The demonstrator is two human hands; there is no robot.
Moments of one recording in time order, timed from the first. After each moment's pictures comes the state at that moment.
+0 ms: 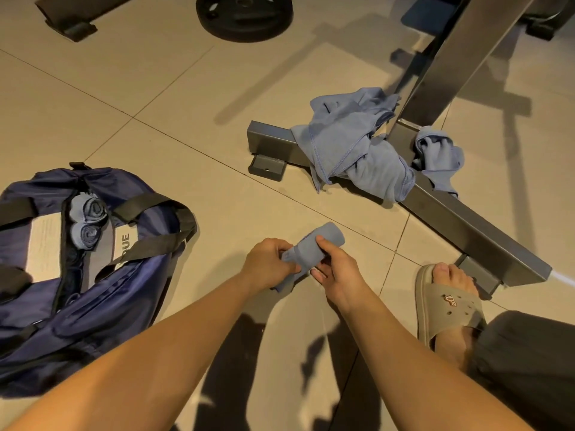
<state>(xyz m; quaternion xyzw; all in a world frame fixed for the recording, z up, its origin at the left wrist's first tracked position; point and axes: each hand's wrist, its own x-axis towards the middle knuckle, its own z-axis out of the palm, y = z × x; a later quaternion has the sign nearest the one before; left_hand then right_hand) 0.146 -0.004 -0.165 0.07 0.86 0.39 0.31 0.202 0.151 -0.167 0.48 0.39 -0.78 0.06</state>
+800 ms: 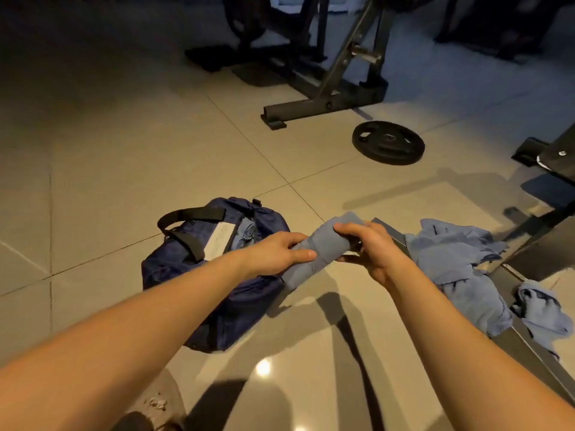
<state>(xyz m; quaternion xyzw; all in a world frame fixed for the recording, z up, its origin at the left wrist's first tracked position) 0.150 -0.202 0.054 0.05 0.84 0.49 0.22 0.112 0.013 0.066 0.07 0.69 -0.69 0.19</state>
